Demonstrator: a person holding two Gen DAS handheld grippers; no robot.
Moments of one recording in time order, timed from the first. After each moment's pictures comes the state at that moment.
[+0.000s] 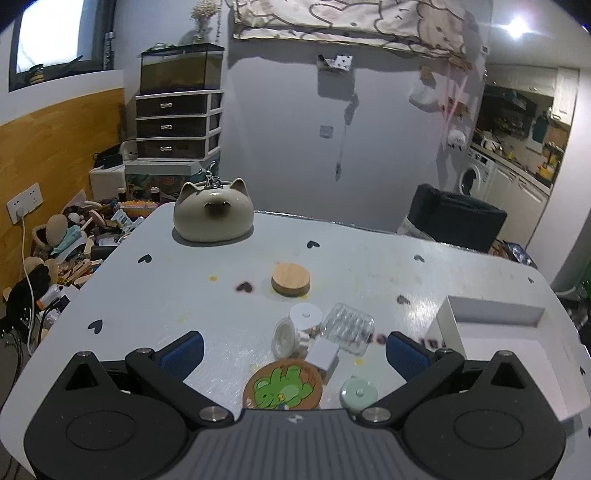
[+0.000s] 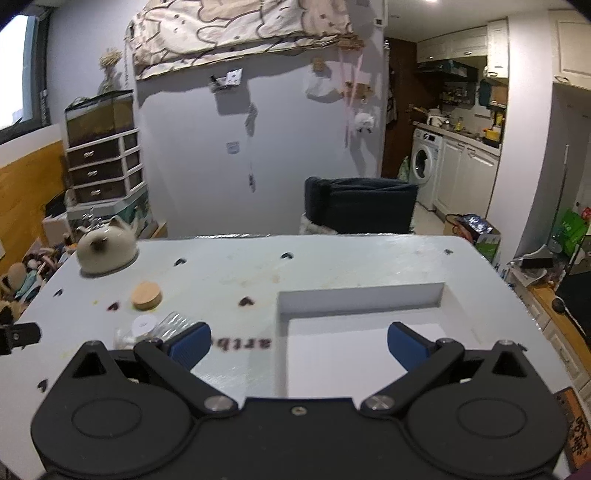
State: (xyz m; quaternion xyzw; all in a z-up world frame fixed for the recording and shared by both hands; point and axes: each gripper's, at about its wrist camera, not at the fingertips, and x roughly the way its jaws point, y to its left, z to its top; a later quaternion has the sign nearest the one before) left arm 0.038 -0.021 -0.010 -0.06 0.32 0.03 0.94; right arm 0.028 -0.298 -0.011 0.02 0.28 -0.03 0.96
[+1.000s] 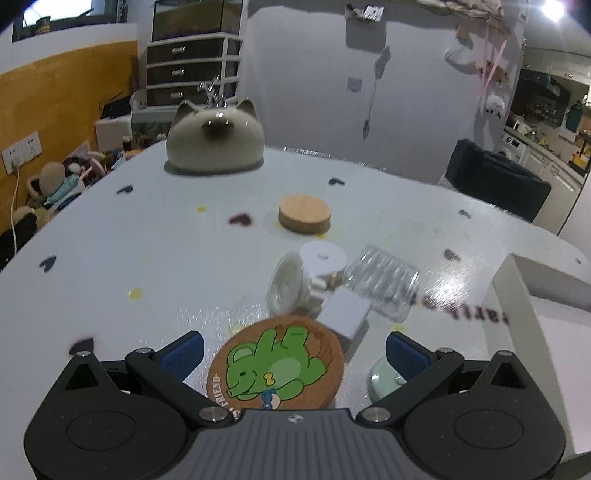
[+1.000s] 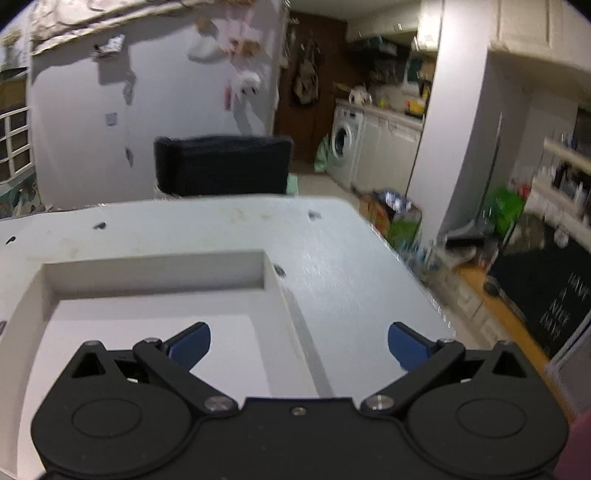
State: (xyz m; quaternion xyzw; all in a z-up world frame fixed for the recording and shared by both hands) left arm 0.100 -0.025 -0.139 -0.07 0.37 0.07 0.92; right arm 0.106 -0.535 -0.134 0.01 0.32 -0.14 0.94
